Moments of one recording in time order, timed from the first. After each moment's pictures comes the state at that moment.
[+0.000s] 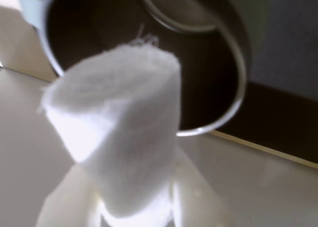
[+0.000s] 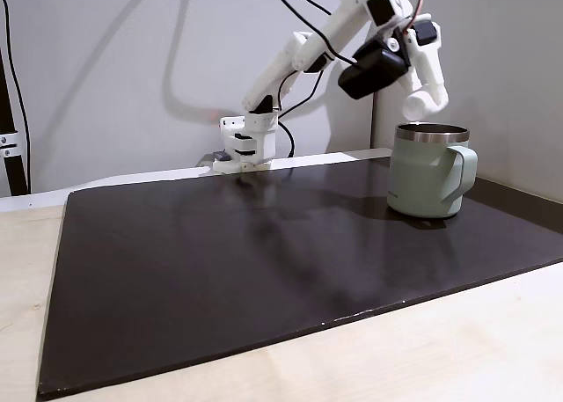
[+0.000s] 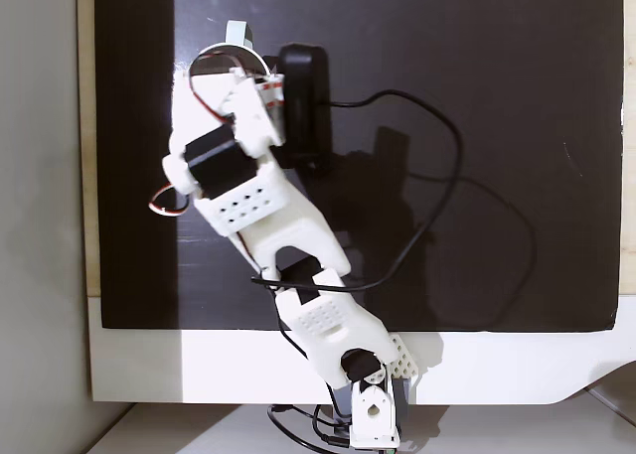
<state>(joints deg) -27.5 44.8 2.3 102.6 23.8</state>
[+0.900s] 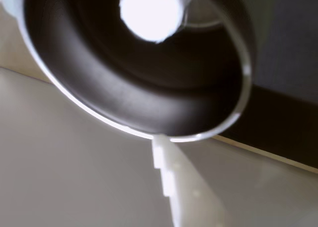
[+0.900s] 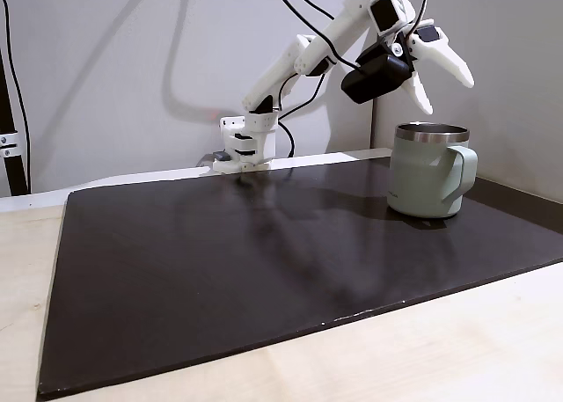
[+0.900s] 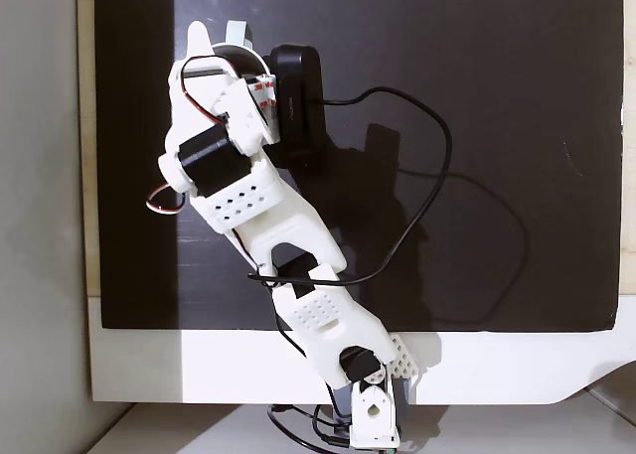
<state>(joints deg) -27.7 42.7 0.1 102.6 23.4</state>
